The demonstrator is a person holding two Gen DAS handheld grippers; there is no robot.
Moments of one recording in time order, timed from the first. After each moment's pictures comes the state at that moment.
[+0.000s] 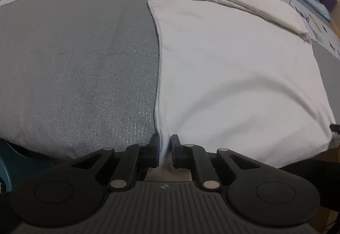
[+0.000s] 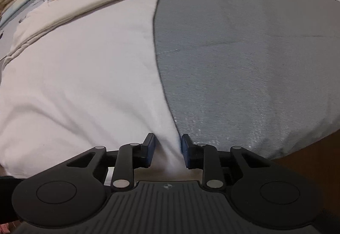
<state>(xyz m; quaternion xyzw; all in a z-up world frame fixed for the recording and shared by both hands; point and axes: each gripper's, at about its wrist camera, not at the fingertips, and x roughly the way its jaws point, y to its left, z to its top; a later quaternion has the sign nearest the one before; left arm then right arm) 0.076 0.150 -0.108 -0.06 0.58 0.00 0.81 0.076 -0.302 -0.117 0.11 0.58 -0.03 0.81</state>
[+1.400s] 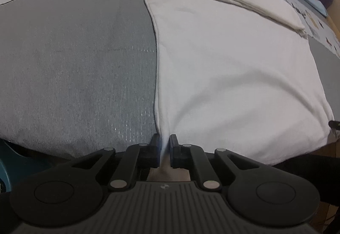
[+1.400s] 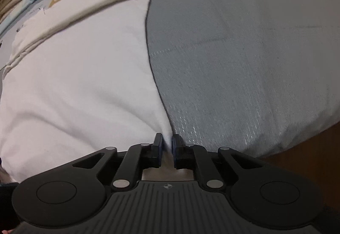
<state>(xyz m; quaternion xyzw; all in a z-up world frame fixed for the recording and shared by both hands) 0.076 0.153 -0.106 -0.06 0.59 -0.02 0.80 0.062 -0.308 -0.126 0.13 0.58 -0.04 0.80</state>
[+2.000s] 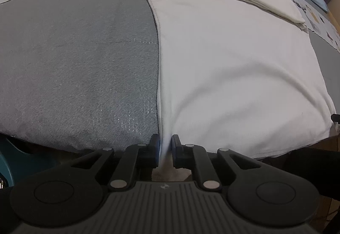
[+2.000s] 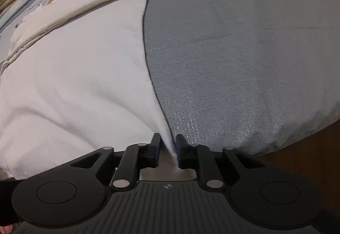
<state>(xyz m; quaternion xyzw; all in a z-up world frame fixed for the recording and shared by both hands) 0.069 0.151 -0.107 -0.05 0.60 -0.02 0.80 0.060 -0.302 -0.125 0.12 0.58 -0.04 0.80</state>
